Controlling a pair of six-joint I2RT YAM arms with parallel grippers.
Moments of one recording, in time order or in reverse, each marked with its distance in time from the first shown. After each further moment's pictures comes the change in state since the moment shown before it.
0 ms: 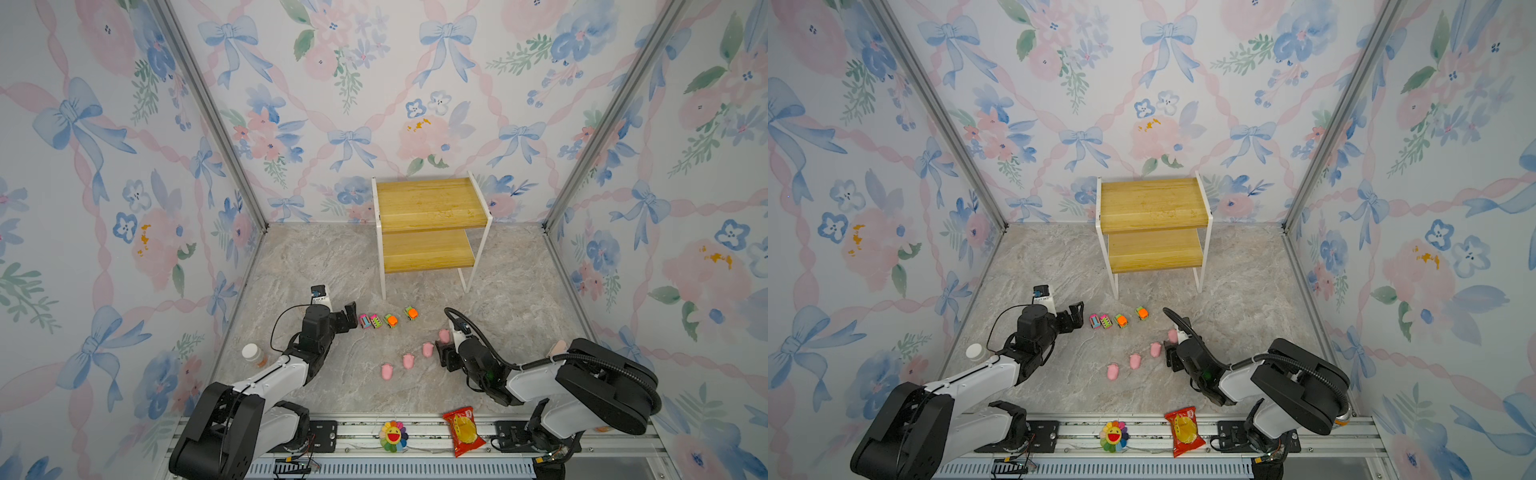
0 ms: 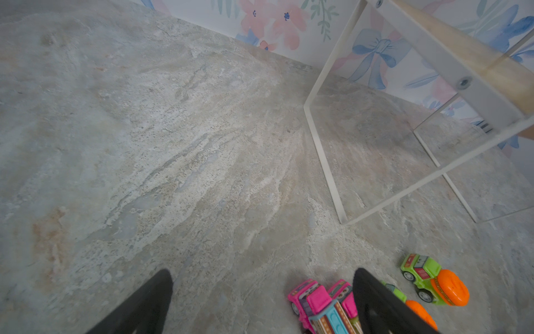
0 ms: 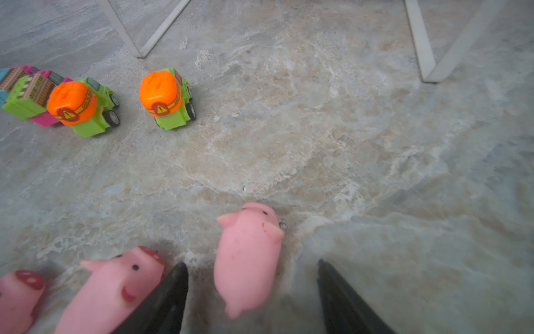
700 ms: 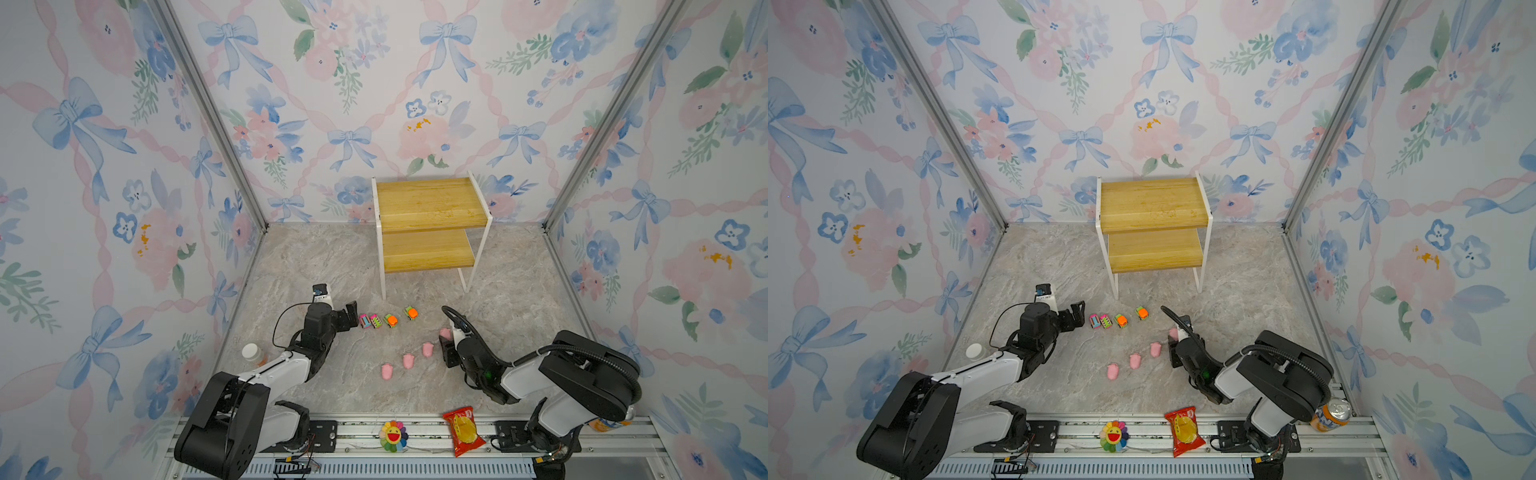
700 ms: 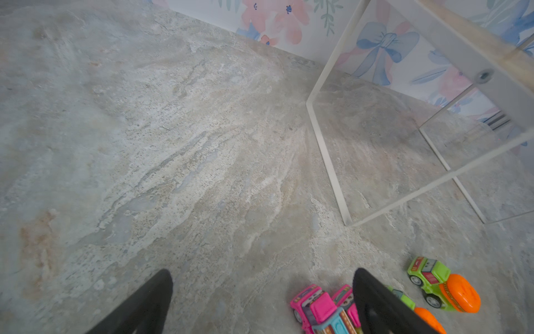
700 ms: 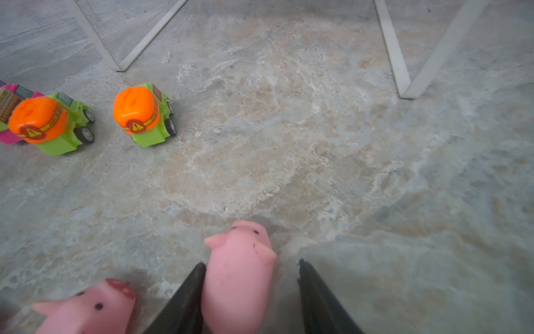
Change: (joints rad) left arm 0.000 0.060 0.019 0.028 0.000 0.002; right arm -0.025 0.102 0.008 0.125 0.051 -0.036
